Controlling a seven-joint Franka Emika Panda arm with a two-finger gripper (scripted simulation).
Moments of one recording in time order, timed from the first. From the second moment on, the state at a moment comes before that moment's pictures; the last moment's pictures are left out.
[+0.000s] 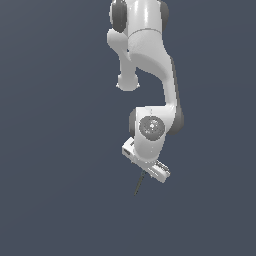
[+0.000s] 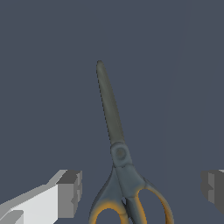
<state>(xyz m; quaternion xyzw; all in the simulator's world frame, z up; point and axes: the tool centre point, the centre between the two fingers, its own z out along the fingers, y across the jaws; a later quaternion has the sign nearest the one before) 0.089 0.062 0.058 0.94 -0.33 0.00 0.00</state>
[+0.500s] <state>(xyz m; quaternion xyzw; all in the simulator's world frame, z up) 0.089 0.062 0.031 0.94 -0.33 0.00 0.00</state>
